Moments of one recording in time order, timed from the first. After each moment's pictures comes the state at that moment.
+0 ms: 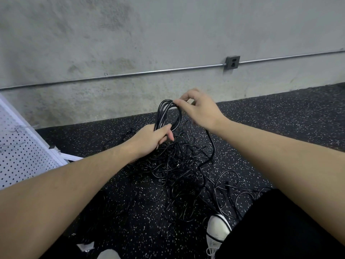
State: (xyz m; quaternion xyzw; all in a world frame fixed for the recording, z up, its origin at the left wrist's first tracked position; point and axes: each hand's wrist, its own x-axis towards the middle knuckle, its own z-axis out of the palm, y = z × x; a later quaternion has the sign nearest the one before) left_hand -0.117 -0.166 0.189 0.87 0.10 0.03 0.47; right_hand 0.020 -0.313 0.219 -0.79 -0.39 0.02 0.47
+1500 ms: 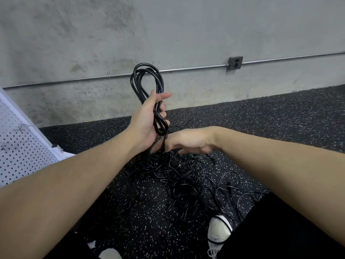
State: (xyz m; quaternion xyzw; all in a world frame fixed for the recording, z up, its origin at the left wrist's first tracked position) left_hand -0.099 -0.177 0.221 0.54 0.14 0.18 0.81; right_hand -0.030 -0.301 0.211 -0.71 -0.40 0.52 0.28
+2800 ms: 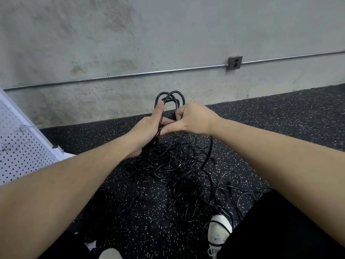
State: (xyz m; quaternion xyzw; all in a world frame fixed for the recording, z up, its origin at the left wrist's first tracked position) left_hand -0.125 -0.185 0.225 0.80 0.21 0.05 0.56; right_hand -0.007 -0.305 0.236 -0.86 -0.43 0.10 0.26
